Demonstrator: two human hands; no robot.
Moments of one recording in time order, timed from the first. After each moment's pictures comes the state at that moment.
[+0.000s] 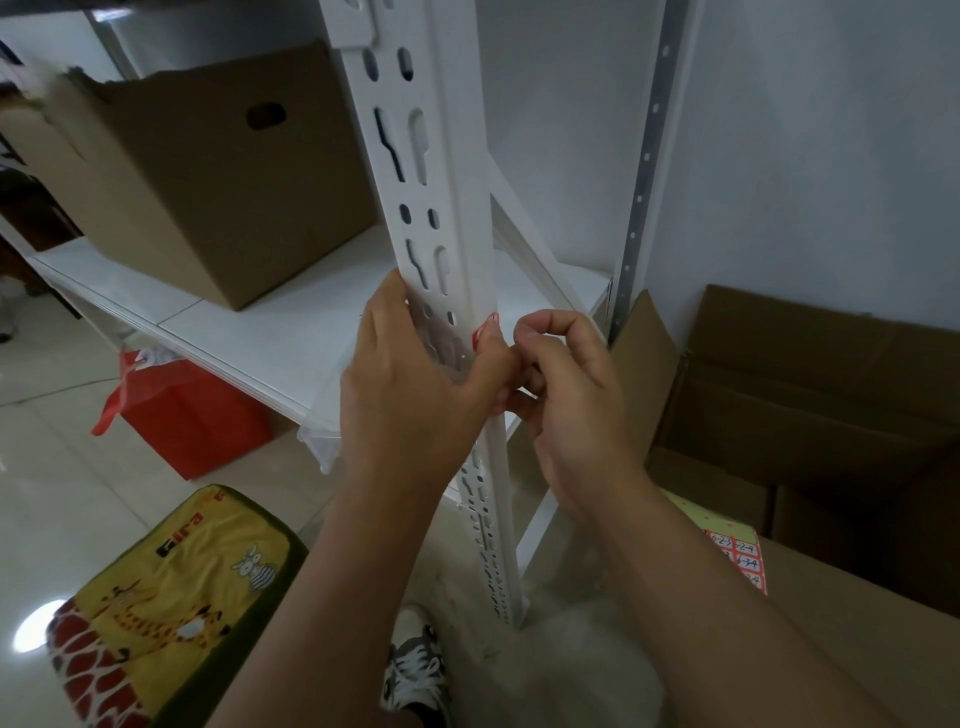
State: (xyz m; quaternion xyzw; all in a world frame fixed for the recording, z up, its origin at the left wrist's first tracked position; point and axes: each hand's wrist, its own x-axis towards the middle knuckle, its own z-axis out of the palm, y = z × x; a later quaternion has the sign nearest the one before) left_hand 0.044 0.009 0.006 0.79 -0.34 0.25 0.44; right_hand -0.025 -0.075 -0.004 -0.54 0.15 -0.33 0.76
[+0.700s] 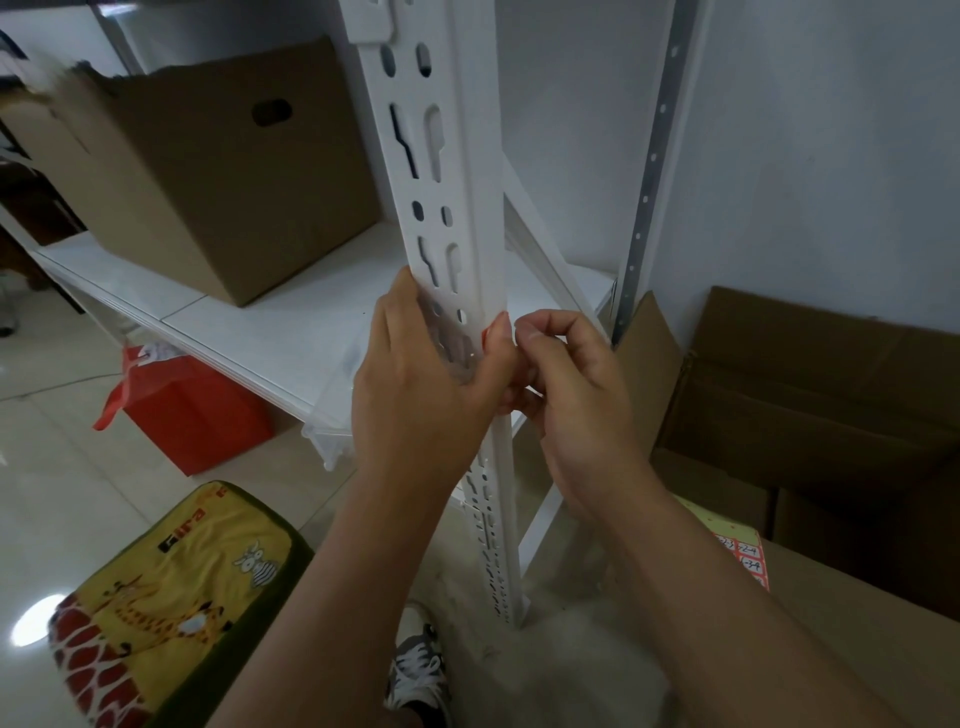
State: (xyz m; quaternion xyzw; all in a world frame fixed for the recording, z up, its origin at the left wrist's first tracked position) left_hand 0.046 0.008 0.002 0.79 -0.35 0.24 0.45; right_hand -0.025 -0.074 -0.005 -0.58 0.15 -0.33 0.73
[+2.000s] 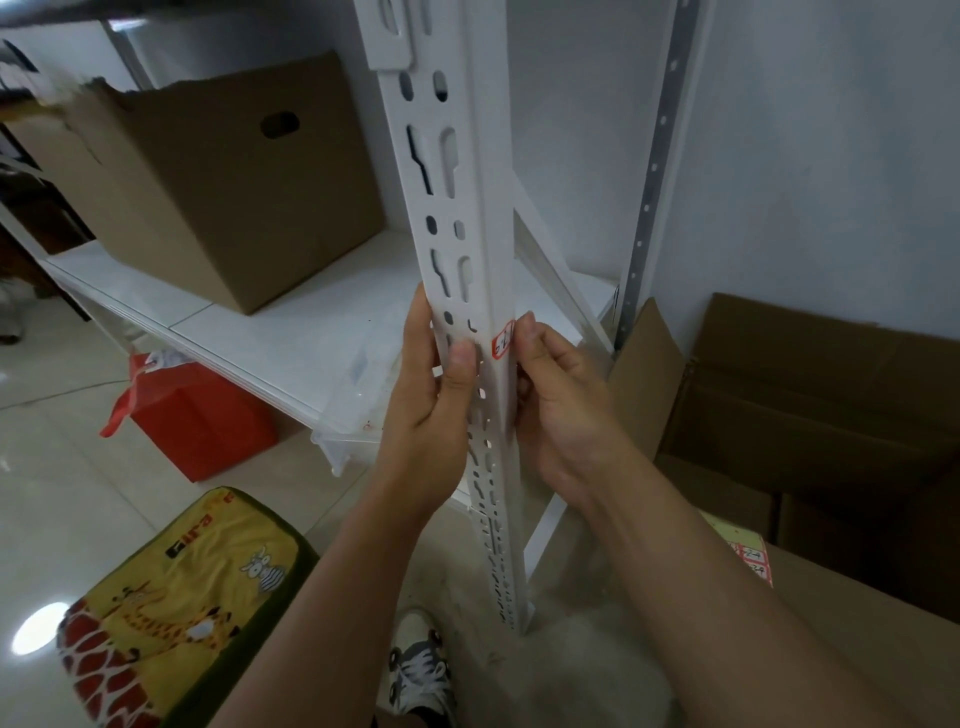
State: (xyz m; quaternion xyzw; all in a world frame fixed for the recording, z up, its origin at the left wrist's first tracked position) left_hand 0.057 0.014 -0.016 0.65 -0.42 0.01 0.63; right_hand -0.009 -0.081 -0.014 -0.50 0.10 -0.23 0.83
